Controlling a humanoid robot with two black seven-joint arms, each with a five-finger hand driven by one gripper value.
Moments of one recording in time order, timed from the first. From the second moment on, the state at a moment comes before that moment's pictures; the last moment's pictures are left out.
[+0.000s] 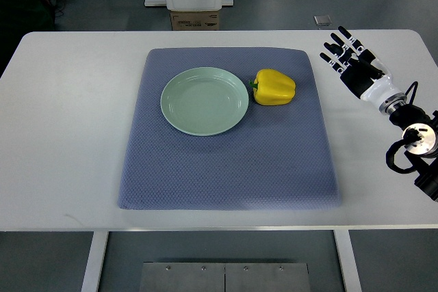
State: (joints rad) left arm 0.02 0.00 -0.18 -0.21 -0.02 0.15 -0.14; right arm 0.86 -0.20 0.57 0.35 0.11 0.61 0.26
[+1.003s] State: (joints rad) left arm 0.01 0.00 -0.21 -0.21 -0.08 0.10 -0.15; right arm 0.91 -0.21 0.56 0.35 0.10 0.58 0.38
